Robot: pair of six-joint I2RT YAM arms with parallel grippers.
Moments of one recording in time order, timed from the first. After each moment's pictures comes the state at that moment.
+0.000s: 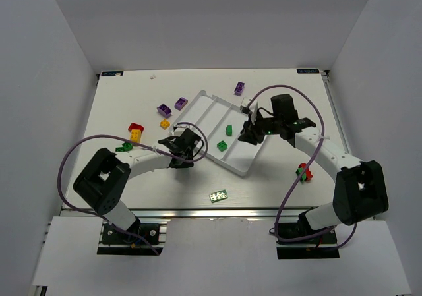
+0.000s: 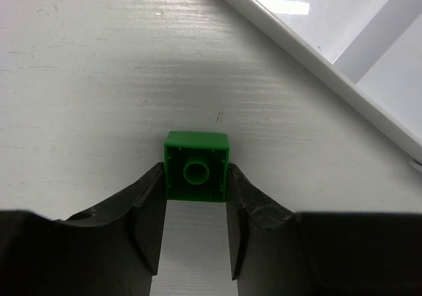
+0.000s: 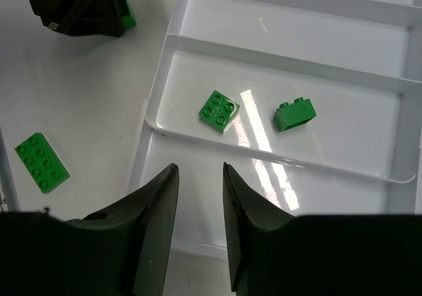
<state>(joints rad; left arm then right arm) -0.70 1.59 0.85 -0.39 -0.37 -0.66 0.39 1.43 1.00 -0.30 -0.75 -0.52</state>
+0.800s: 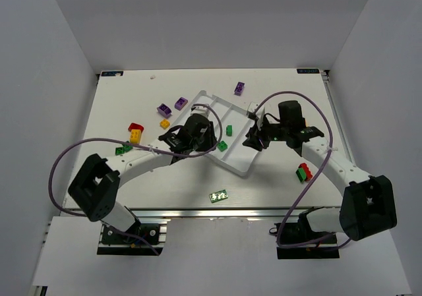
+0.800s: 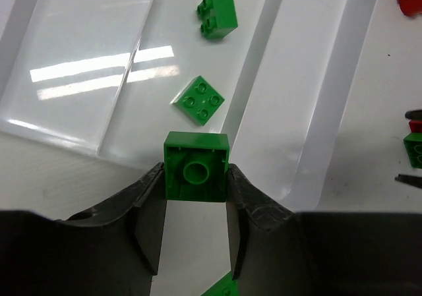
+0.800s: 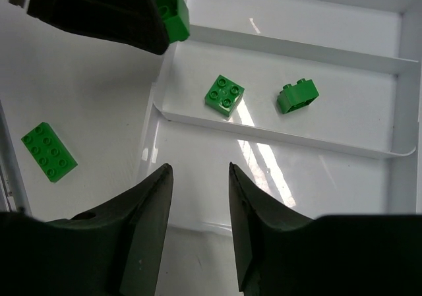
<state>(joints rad) -0.77 1.50 0.97 -0.16 -0.18 -0.60 0.36 1.31 0.90 -0.28 -0.74 -0.51</state>
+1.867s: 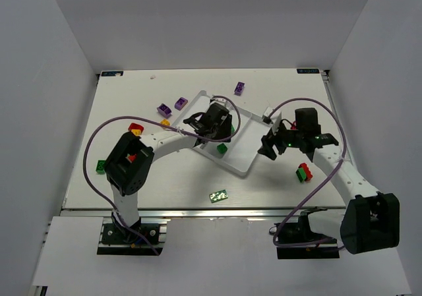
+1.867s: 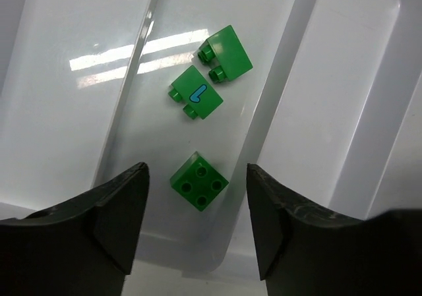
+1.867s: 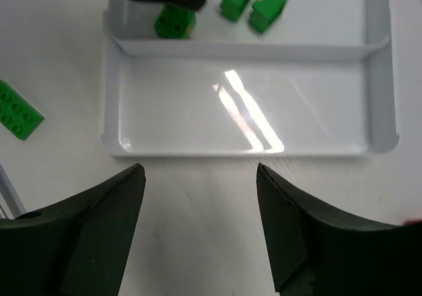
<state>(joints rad) -0.78 1.88 1.33 -0.26 -0.21 -0.51 0.24 1.19 0.81 -0.39 -0.68 -0.58</state>
